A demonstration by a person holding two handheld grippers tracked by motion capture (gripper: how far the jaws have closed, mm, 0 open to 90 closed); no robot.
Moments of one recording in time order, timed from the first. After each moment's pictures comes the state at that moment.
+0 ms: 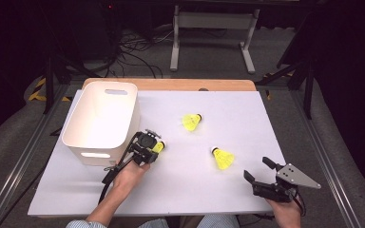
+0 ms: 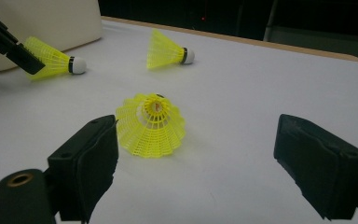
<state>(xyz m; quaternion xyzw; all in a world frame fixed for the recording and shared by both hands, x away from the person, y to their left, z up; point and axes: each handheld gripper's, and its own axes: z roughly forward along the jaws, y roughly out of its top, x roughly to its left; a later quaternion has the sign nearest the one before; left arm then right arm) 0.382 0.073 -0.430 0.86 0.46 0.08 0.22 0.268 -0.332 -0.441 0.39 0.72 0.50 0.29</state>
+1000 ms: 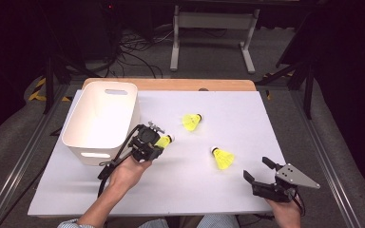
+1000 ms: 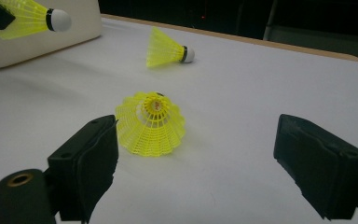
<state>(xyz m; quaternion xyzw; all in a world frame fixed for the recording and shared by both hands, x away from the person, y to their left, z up) 0.361 0.066 -0.367 0.87 0.41 0.08 0.27 0.268 -0.331 -0.442 0.39 0.72 0.50 0.29</state>
